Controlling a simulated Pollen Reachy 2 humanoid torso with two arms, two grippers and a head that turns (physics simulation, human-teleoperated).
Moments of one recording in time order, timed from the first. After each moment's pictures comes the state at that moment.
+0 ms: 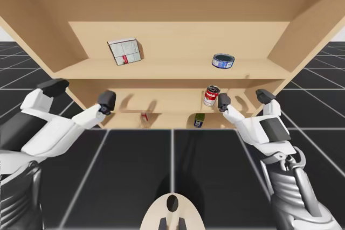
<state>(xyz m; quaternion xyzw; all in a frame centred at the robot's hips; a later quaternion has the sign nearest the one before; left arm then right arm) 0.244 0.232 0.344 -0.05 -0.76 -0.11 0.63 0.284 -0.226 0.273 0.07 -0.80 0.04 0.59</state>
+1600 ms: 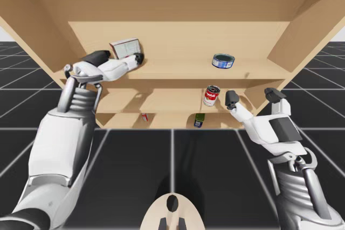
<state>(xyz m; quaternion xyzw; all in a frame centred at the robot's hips) 0.416 0.199 0.381 -0.09 -0.70 -0.09 0.70 0.282 -0.239 0.279 0.06 -0.81 0.03 0.58</state>
